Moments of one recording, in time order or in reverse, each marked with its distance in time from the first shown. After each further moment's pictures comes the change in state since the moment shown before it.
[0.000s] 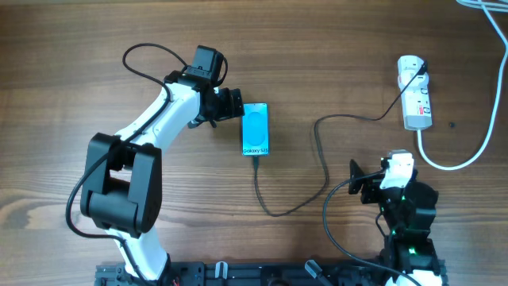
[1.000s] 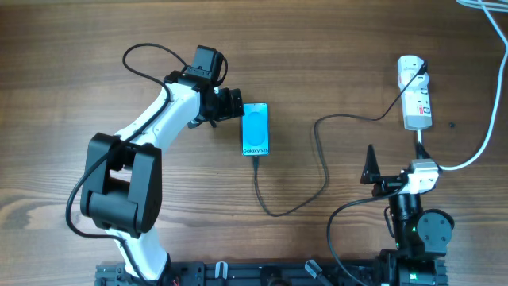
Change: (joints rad) left arm 0.000 0.000 0.000 0.000 0.000 0.000; right arm 0.000 -0.477 0.000 -0.014 0.077 0.003
